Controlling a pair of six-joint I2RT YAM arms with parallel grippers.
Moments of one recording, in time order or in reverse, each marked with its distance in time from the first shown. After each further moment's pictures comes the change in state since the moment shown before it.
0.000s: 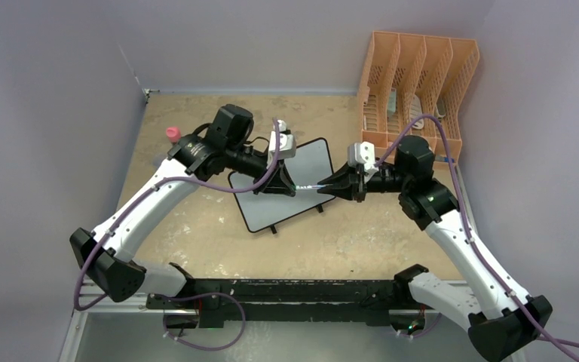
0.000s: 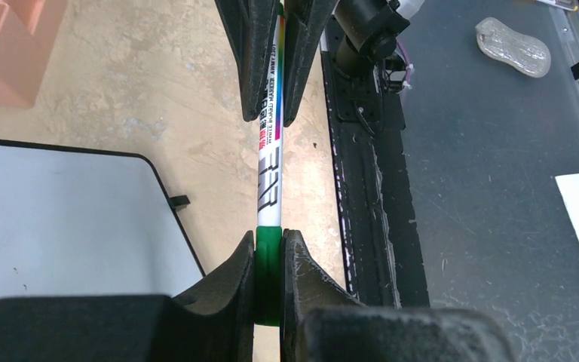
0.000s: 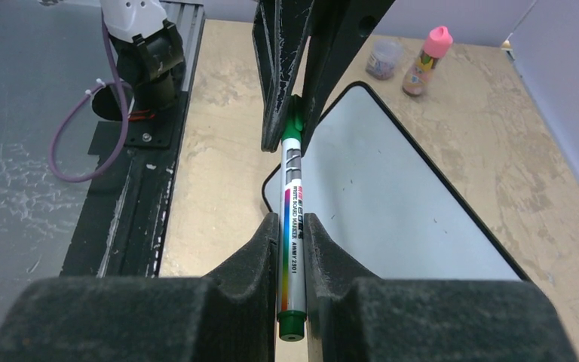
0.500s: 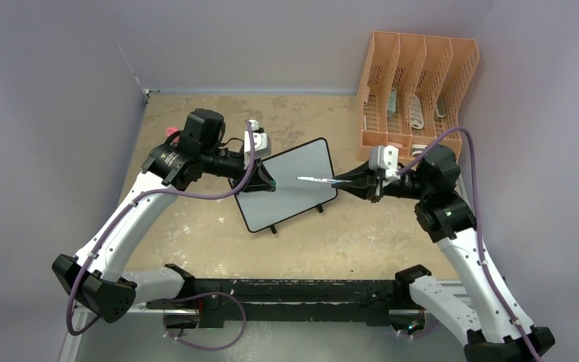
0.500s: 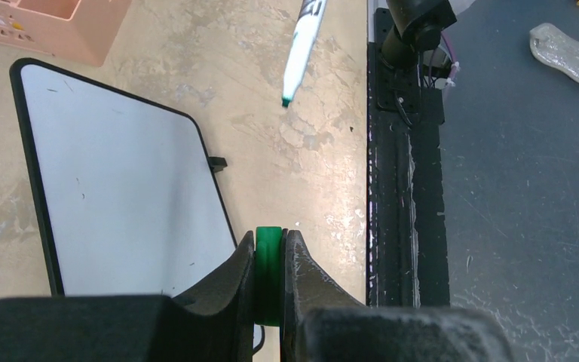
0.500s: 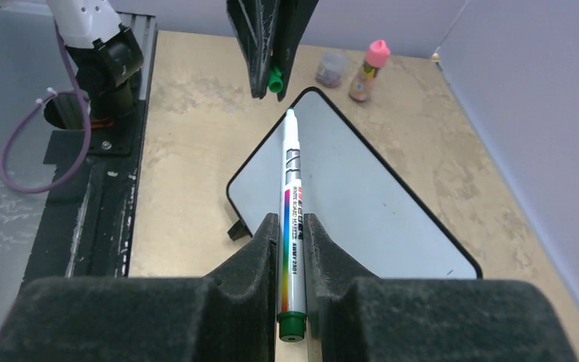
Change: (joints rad) left arm 0.125 -0.158 -0.111 0.011 -0.033 0.019; right arm -0.091 -0.129 -0.018 0.000 0.003 0.006
